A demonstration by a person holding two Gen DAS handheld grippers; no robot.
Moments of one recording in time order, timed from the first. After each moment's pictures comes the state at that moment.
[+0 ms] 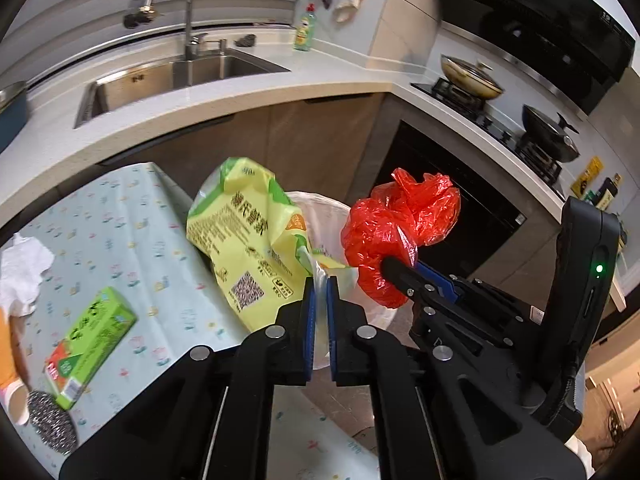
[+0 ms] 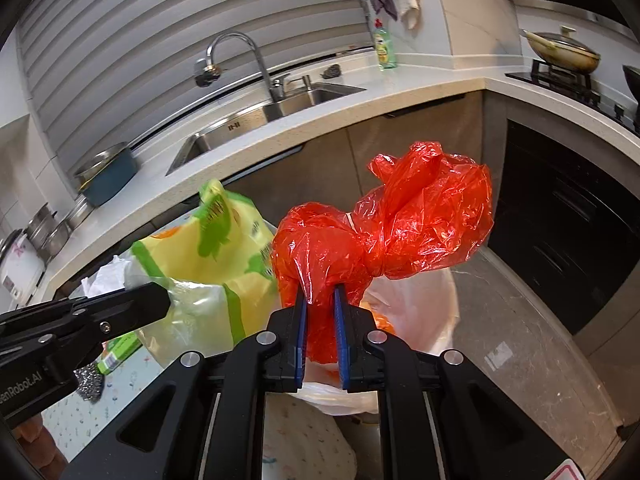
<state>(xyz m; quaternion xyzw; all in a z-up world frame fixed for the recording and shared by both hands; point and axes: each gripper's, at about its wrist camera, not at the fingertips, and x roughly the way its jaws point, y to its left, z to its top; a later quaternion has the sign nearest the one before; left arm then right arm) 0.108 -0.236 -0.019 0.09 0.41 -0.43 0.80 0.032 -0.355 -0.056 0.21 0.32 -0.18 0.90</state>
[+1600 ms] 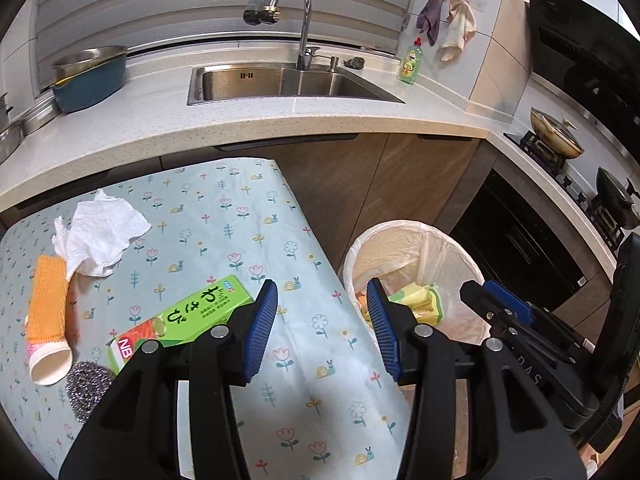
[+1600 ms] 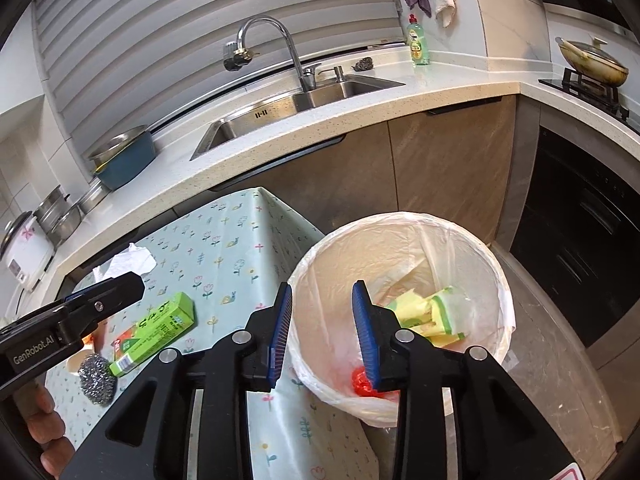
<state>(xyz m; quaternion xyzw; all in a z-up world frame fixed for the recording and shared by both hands) 0.159 -0.144 -0.025 0.03 0.39 -0.29 0.87 0.073 -0.316 -0.056 0.19 0.33 -0.14 0.91</state>
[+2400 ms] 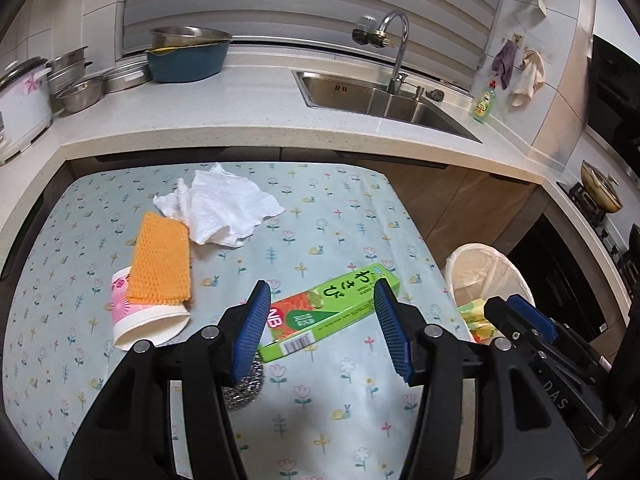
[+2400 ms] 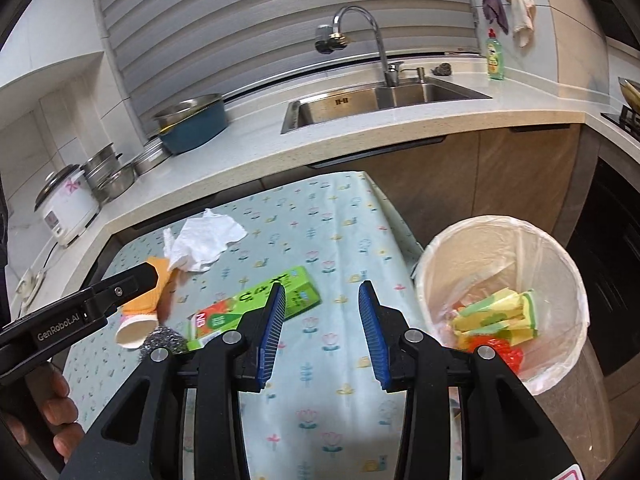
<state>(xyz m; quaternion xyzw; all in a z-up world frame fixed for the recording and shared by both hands) 0.168 -0.004 -0.021 -0.02 0.39 -0.18 0.90 0.097 -0.193 -0.037 0.15 0.34 -0.05 0.93</state>
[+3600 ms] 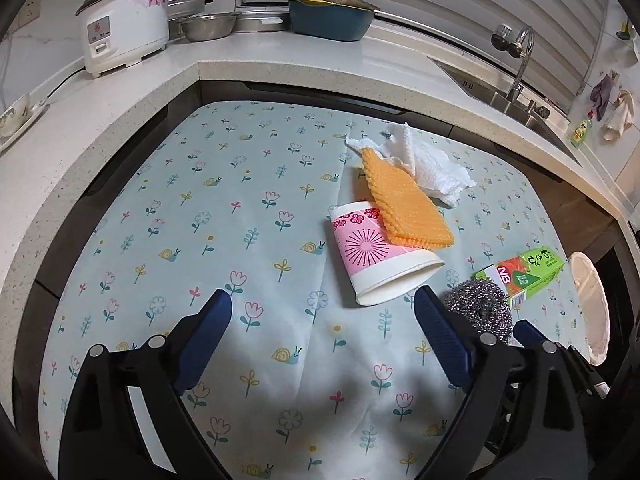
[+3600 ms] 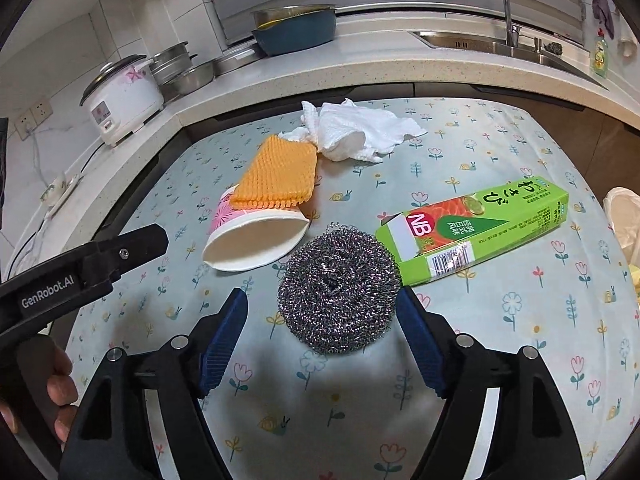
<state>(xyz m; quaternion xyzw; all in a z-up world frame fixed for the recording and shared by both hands) 0.177 0.180 -0.082 -0.06 0.44 -0.04 0.90 0.146 0.006 -0.108 0.10 0.42 0.07 0.90</state>
